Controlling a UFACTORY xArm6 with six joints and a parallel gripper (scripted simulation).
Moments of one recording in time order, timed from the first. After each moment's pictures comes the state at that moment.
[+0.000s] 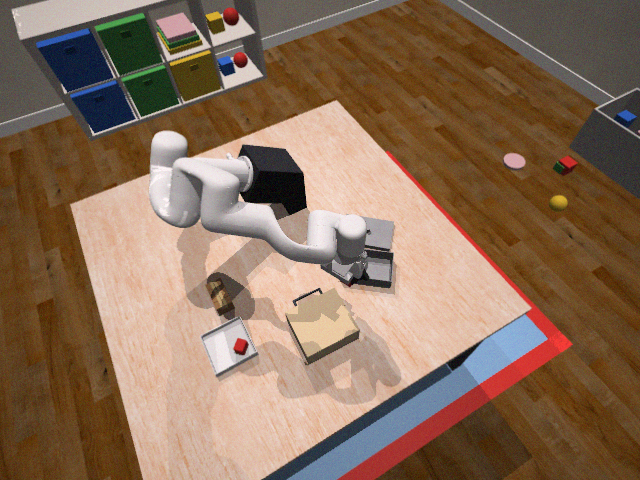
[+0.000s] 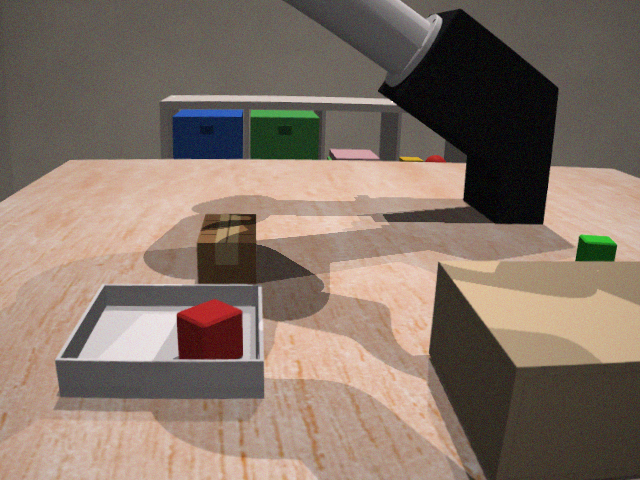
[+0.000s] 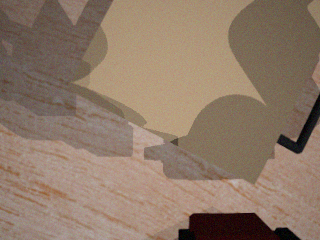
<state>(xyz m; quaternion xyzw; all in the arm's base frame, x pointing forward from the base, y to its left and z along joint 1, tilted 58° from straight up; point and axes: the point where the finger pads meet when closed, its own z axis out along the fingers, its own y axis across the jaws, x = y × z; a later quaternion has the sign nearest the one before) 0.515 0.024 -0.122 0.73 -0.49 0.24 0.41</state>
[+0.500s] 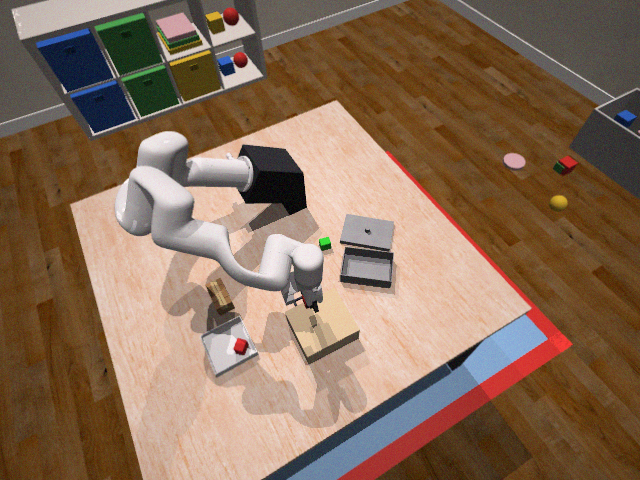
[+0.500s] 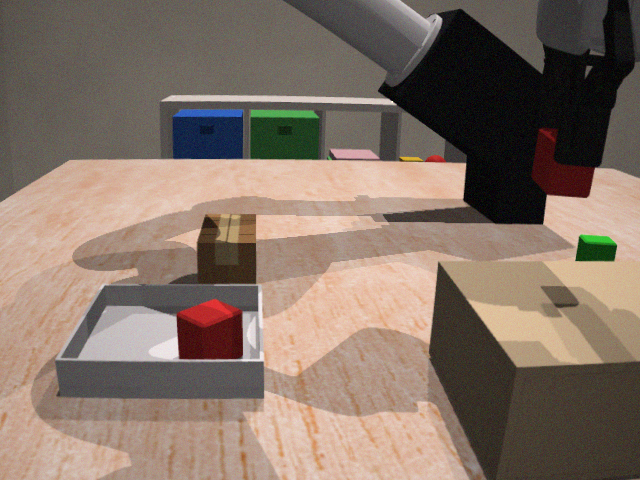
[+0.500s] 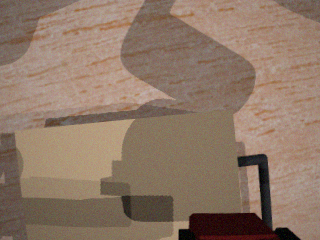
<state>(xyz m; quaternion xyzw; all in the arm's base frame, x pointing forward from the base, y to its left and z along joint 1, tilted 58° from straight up) 0.515 -0.058 -0.008 0.55 -0.68 0.34 0.35</state>
